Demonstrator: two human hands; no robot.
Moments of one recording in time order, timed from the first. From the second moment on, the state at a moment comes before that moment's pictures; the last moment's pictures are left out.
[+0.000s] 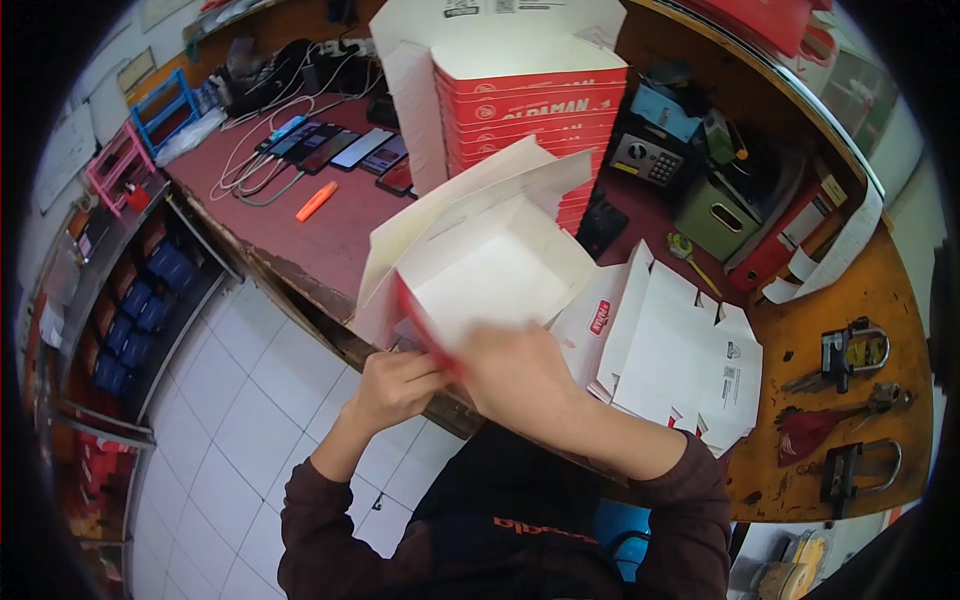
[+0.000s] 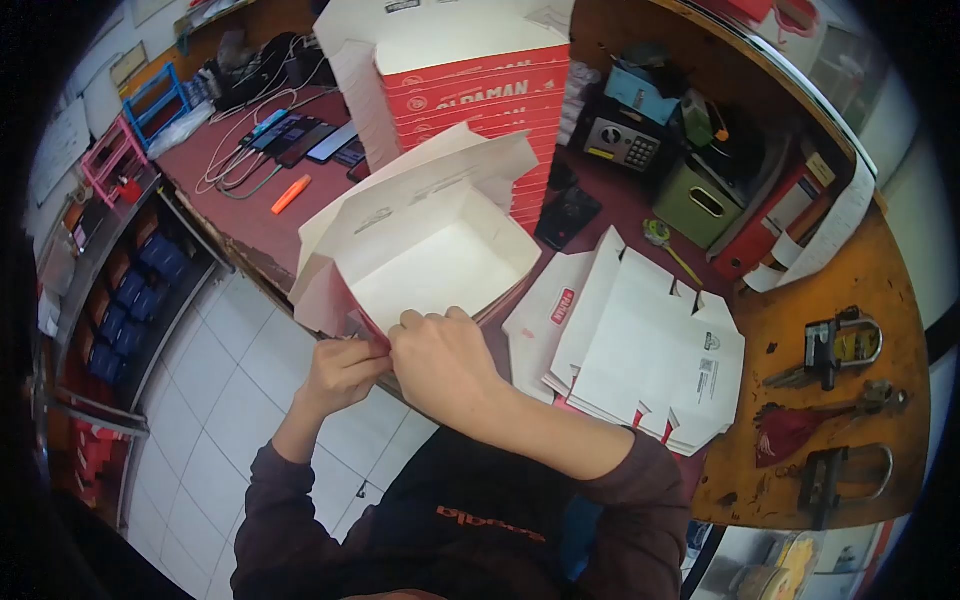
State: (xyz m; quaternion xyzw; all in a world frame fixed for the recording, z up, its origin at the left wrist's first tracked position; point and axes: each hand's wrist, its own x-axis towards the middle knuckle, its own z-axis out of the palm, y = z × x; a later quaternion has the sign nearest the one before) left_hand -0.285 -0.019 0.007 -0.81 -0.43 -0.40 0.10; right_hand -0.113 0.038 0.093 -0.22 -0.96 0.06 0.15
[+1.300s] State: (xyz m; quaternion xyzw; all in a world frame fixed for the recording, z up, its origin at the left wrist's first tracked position) left_hand -0.240 0.019 -0.029 -0.67 -0.51 -0.49 0.22; right_hand -0.092 0.229 0.073 -0.38 -0.92 0.09 0.04
